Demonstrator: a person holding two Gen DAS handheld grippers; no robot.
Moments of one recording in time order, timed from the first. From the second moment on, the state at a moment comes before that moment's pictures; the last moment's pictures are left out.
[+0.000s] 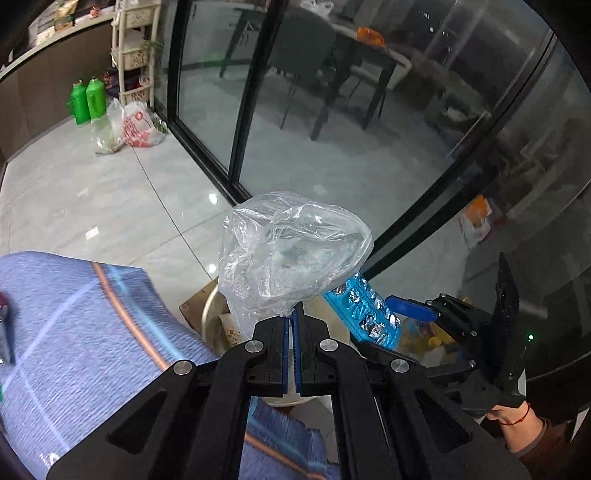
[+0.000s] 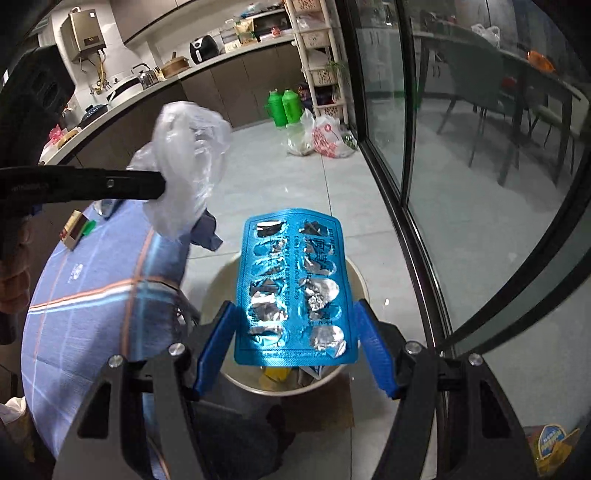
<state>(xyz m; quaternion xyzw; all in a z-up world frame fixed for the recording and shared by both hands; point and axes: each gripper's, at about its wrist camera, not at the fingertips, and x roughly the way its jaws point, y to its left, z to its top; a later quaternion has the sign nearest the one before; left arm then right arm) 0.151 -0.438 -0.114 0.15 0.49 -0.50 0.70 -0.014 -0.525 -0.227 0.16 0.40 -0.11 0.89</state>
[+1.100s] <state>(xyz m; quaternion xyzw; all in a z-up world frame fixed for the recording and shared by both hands) 0.155 -0.462 -0.173 0.20 0.48 -0.47 0.72 0.012 -0.524 -0.267 0.12 0.42 -0.06 0.90</state>
